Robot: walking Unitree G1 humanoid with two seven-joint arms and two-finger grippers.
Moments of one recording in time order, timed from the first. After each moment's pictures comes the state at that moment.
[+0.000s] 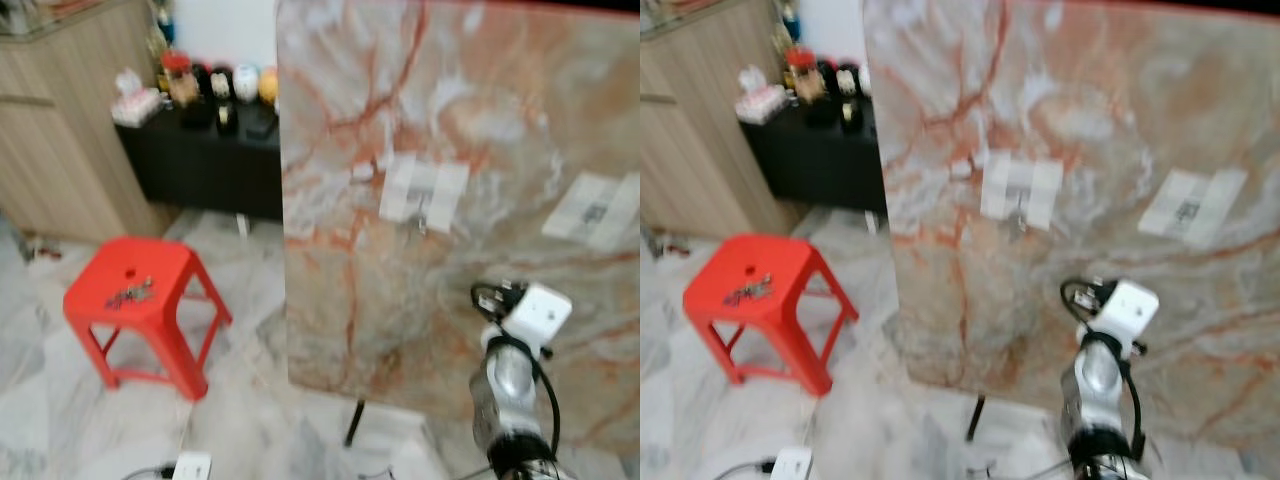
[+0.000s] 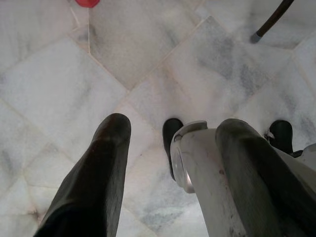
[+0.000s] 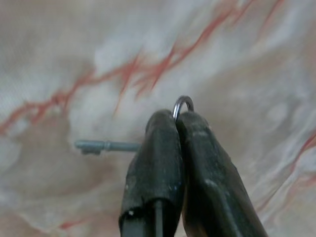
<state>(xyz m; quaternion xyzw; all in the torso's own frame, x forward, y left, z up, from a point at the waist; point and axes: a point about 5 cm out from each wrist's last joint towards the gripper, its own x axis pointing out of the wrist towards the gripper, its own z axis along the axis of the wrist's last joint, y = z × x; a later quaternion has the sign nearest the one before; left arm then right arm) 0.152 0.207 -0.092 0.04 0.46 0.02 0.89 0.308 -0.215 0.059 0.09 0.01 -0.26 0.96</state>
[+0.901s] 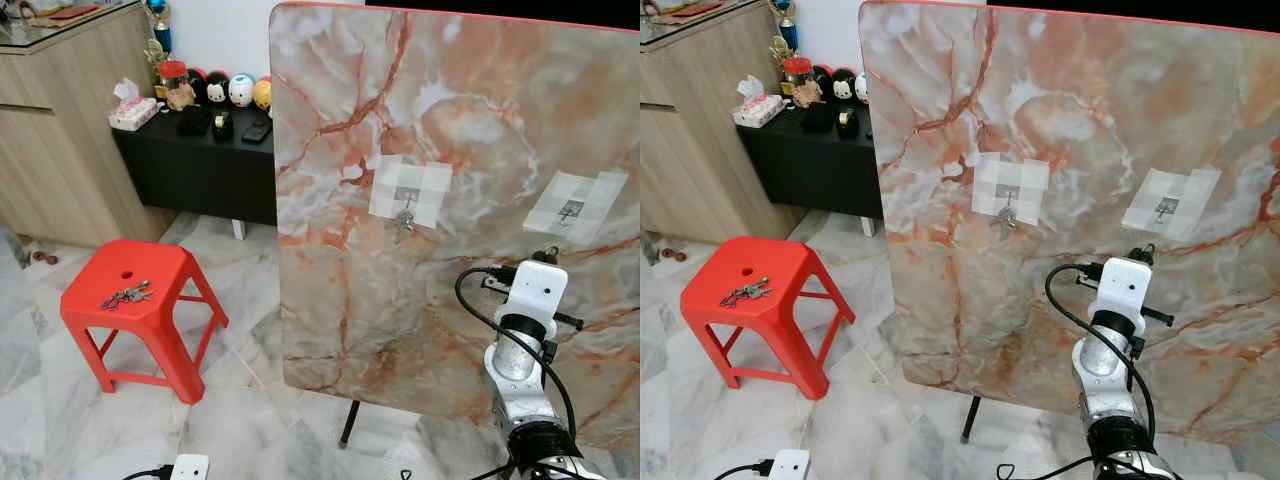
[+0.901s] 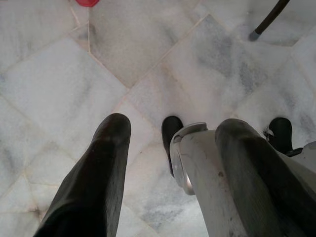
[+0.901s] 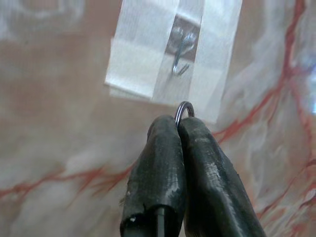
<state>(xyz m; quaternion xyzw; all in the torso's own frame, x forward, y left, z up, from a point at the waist) 0.151 0.209 -0.092 0.04 0.46 0.02 0.89 0.317 -0.224 0.097 -0.12 -0.08 -0.30 0.94</state>
